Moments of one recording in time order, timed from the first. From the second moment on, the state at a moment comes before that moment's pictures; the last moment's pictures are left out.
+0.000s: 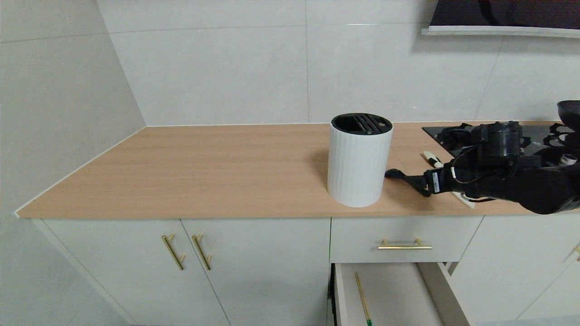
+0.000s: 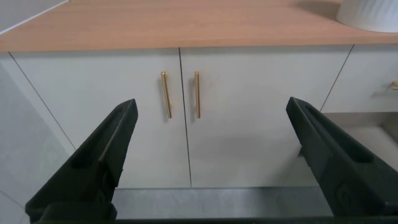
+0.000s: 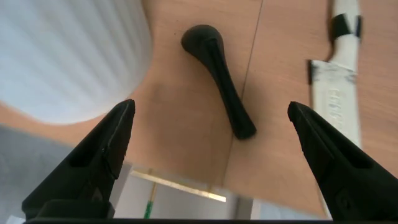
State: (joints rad) left arm 0.00 0.00 0.00 0.00 -0.01 0.00; right arm 0.16 1.92 -1.09 -0.40 0.05 -0.10
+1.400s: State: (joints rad) left arm 0.00 0.00 0.00 0.00 -0.01 0.00; right arm 0.12 2.17 -1.21 -0.49 0.04 -0.08
